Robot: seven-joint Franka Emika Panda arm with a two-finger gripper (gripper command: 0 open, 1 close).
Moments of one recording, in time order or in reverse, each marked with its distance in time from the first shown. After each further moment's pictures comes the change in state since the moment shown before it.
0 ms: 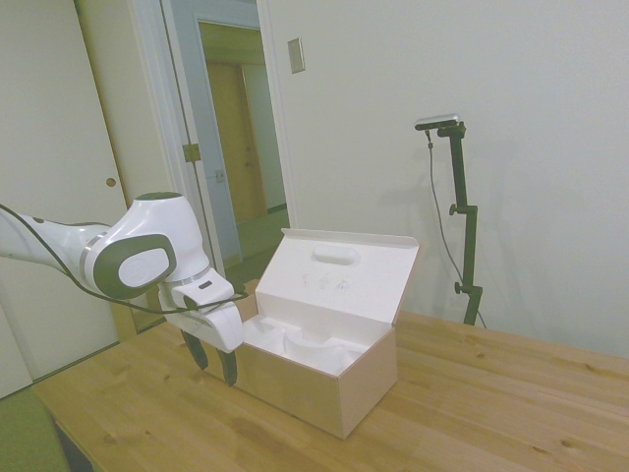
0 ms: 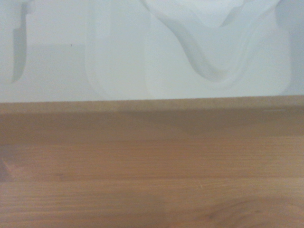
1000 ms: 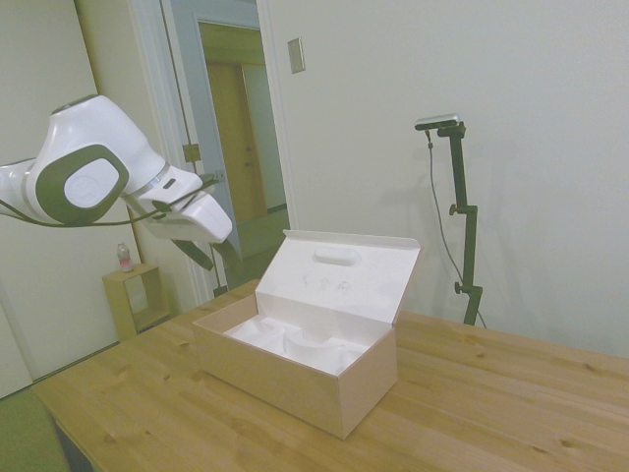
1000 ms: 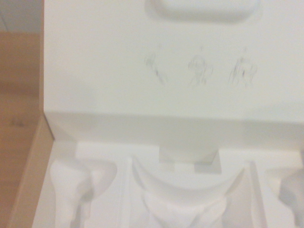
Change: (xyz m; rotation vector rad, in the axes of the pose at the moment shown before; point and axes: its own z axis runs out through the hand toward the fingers) arm 0.003 -0.032 -0.180 0.310 0.390 -0.085
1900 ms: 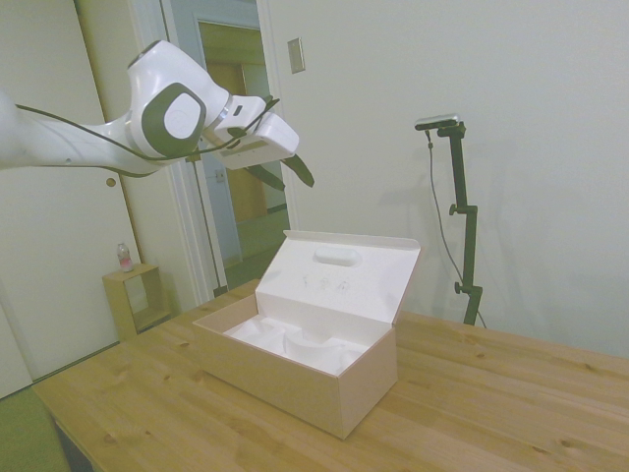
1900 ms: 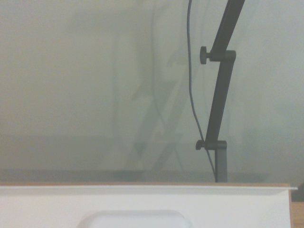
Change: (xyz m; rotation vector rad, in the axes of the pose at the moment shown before) arm 0.143 -0.090 0.018 0.061 0.217 0.039
